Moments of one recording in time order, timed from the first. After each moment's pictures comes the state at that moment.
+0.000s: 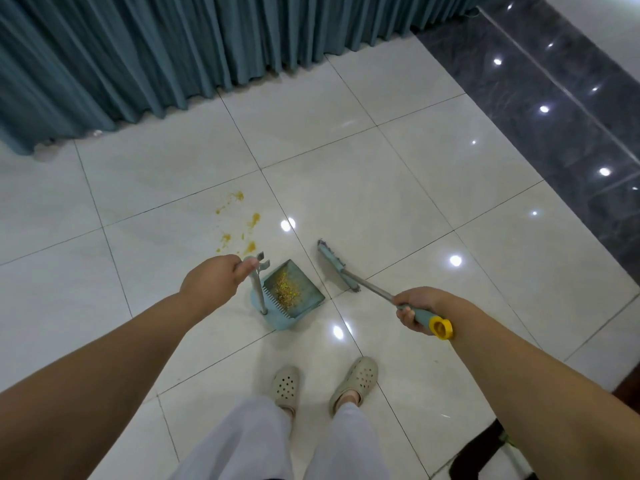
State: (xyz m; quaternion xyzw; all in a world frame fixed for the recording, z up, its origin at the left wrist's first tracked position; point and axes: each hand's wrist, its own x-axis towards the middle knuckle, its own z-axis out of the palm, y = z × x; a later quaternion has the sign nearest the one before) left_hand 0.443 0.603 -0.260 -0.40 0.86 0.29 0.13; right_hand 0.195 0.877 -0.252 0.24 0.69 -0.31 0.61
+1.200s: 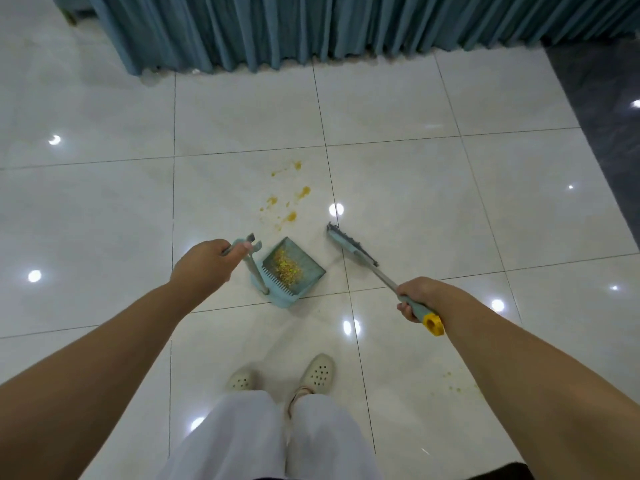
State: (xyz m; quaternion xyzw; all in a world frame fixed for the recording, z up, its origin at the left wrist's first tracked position) left_hand 0.489 0.665 -0.245 -0.62 0.72 0.33 0.03; right_hand 0.154 0.830 -0.297 0.07 0.77 -0.12 0.62
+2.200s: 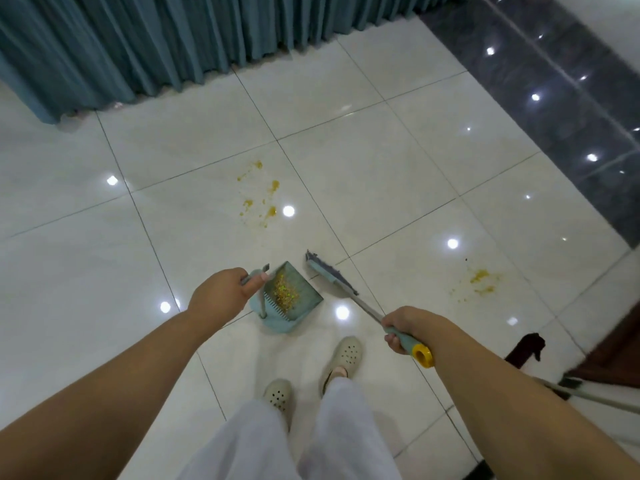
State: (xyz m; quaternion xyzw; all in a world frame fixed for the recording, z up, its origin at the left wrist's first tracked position) left_hand 0.664 0.677 -0.265 -0.42 0.84 0.31 0.13; right_hand 0.456 0.932 -0.276 0.23 0.74 -0.20 0.59
